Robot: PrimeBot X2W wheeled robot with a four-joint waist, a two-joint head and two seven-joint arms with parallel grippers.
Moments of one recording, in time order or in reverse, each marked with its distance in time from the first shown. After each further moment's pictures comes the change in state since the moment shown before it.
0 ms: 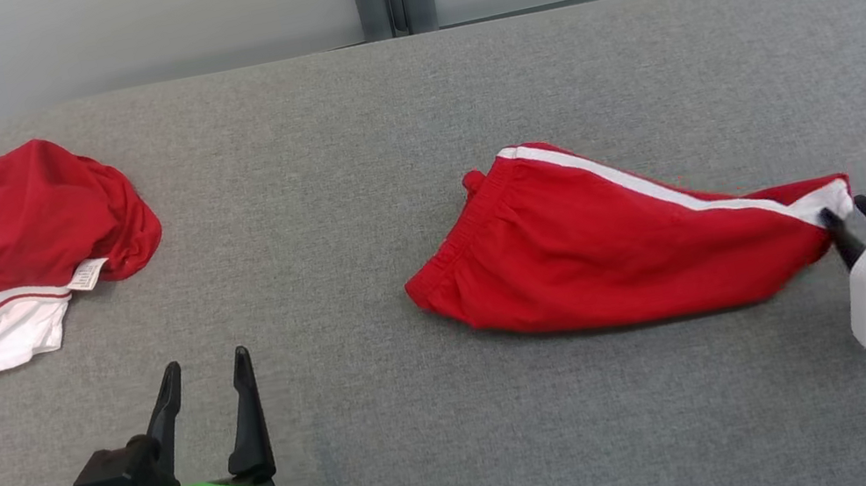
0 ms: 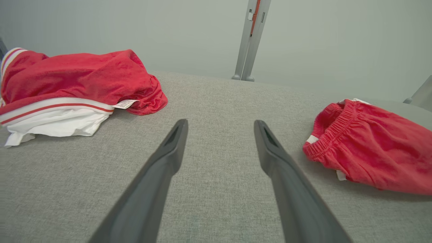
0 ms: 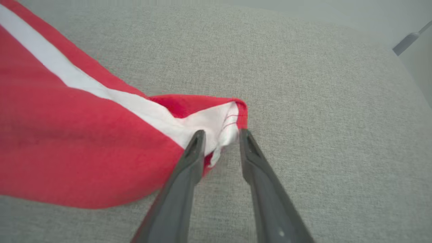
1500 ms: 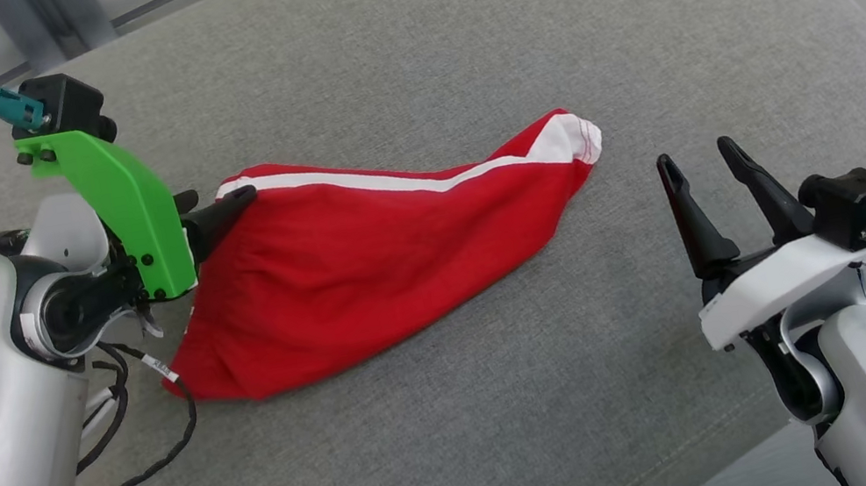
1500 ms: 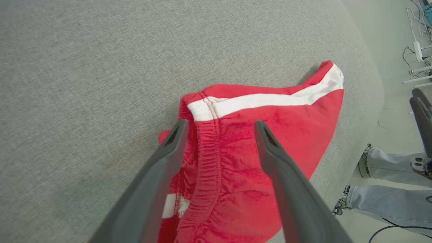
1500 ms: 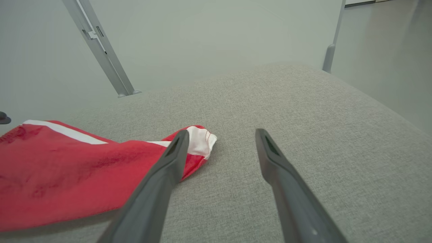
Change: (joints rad) left arm -0.725 0.119 -0.137 0.310 -0.457 -0.257 0.992; right arm 0.075 0.291 -0.026 -0.317 0.020 0.000 -0.274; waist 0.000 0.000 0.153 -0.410
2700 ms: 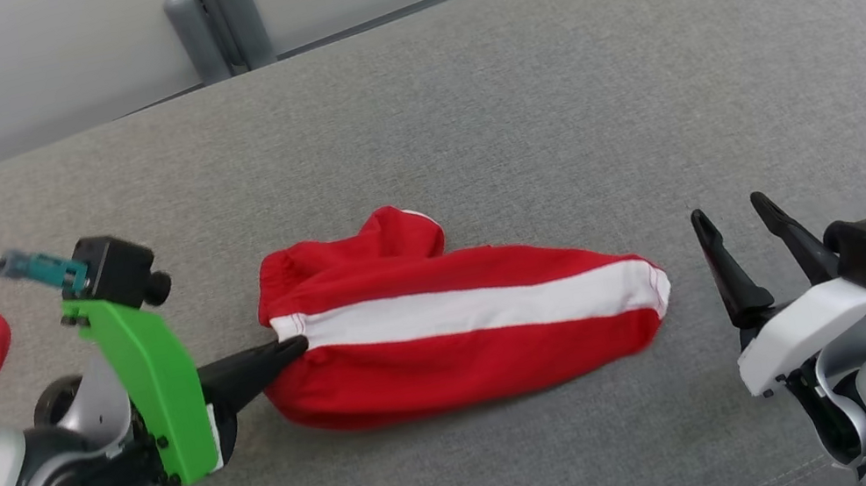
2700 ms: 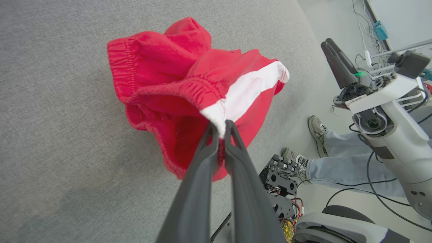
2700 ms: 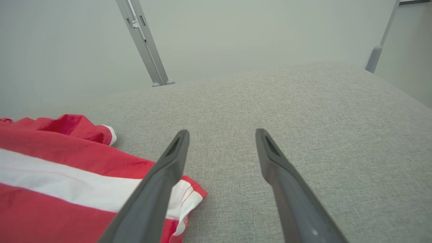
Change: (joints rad) left arm 0.328 0.203 -0.050 -0.446 -0.314 0.022 0.016; right arm 0.096 -0.036 -0.027 -0.009 -0.019 0.000 0.051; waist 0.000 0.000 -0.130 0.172
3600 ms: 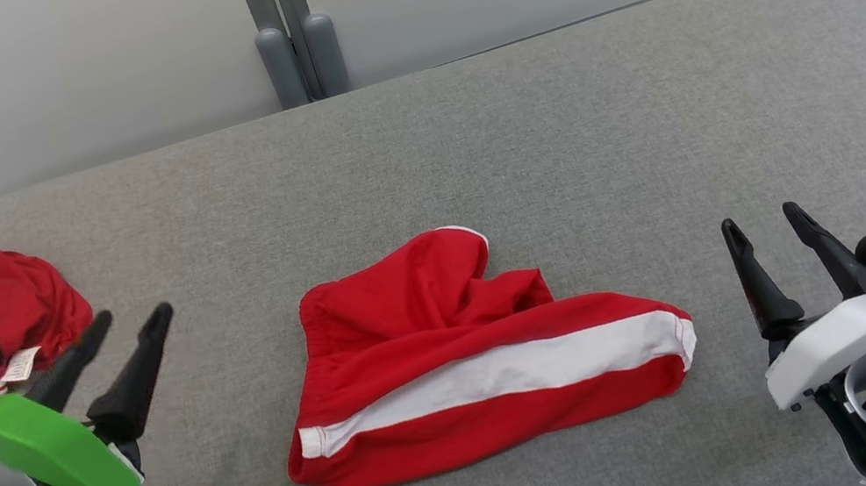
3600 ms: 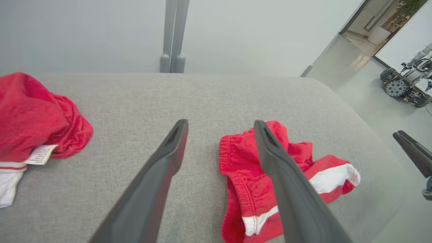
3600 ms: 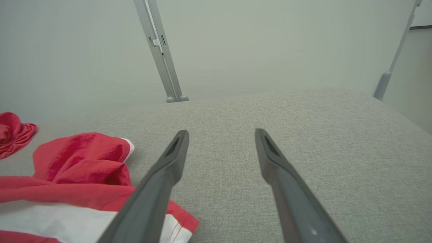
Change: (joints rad) left arm 0.247 0.054 0.188 -0.051 0.215 0.063 -0.517; right arm 0.072 -0.012 -0.041 -0.078 -0.020 0.000 0.022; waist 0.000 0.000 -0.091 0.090
